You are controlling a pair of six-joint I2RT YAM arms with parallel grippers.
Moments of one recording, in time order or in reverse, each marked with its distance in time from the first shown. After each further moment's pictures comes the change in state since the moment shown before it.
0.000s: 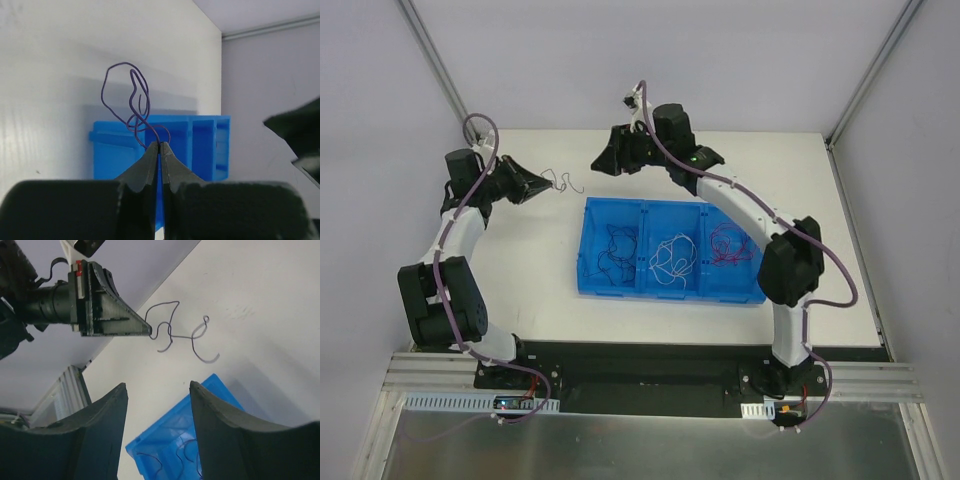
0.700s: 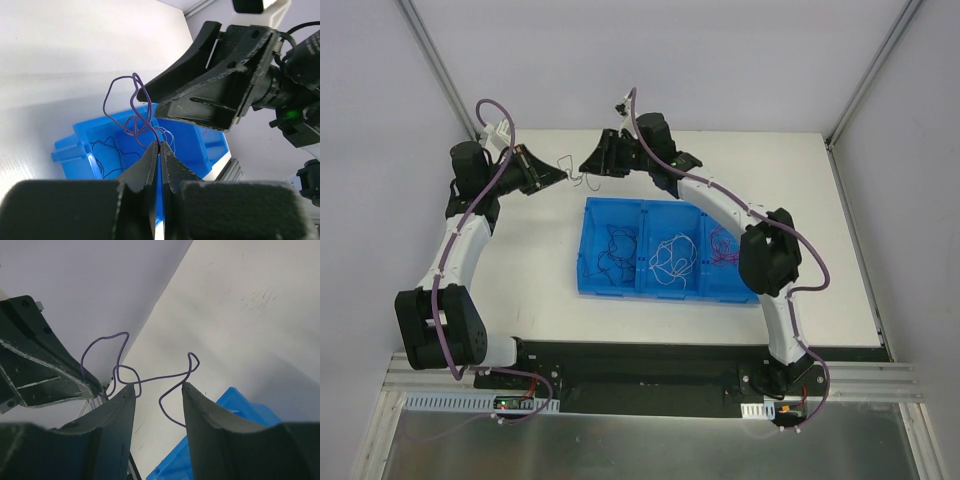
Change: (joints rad) left arm -0.123 -0.145 0.000 0.093 0.085 0.068; right arm 0.029 0.193 0.091 0.105 0.022 0.291
